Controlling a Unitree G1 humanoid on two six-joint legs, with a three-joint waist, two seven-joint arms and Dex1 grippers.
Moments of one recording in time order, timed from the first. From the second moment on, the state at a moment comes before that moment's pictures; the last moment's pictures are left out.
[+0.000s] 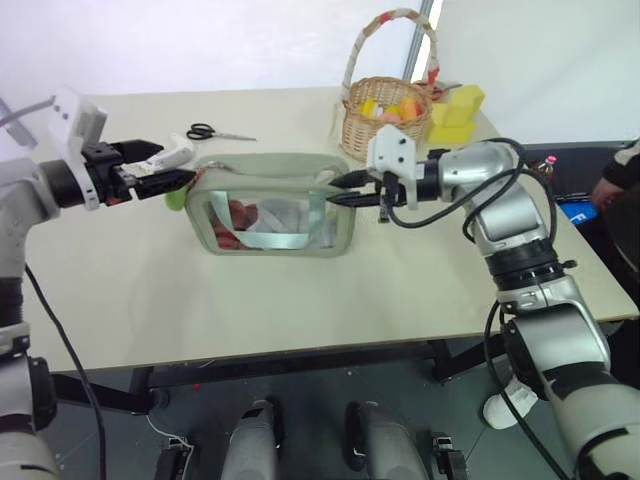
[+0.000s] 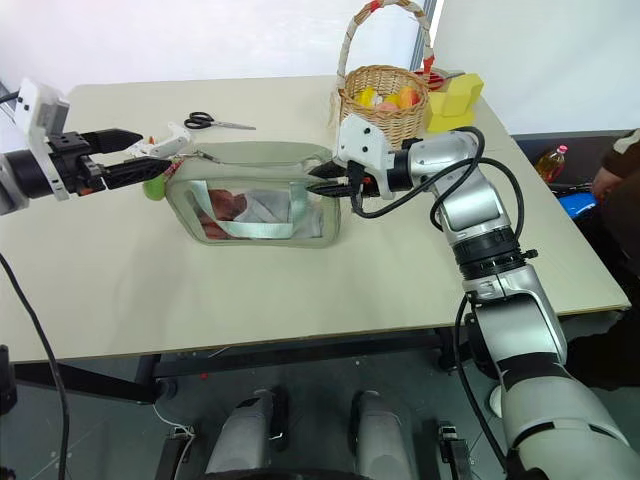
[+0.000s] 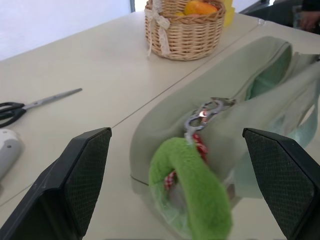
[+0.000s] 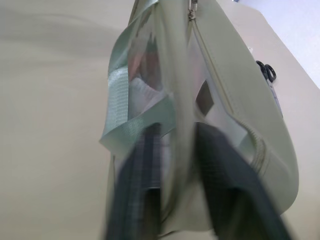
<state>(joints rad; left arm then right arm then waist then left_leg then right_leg) -0.73 0.96 0.20 0.19 -0.51 0.71 -1.01 -1.01 -0.50 0.21 0.34 0.12 0.16 1.22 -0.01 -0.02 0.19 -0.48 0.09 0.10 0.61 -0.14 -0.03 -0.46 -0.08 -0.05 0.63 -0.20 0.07</state>
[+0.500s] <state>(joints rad) -0.64 0.98 0.21 0.15 -0.51 0.72 -1.04 -1.01 -0.50 0.21 0.34 0.10 0.12 1.22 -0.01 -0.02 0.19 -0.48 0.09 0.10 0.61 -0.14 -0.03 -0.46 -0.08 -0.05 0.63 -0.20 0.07</state>
